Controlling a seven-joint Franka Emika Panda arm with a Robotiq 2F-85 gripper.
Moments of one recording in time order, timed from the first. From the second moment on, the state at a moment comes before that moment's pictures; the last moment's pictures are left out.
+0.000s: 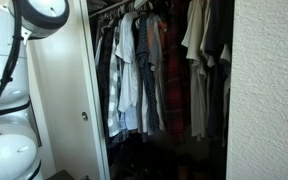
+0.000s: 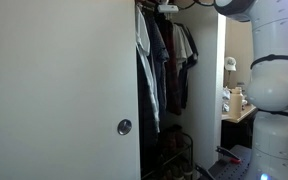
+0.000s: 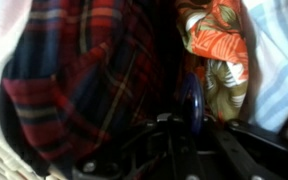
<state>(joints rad) -0.10 0.11 -0.01 -1.09 -0.22 2.02 0.08</state>
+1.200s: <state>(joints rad) -0.09 -0.31 0.03 -1.63 -0.39 2.11 0.21</state>
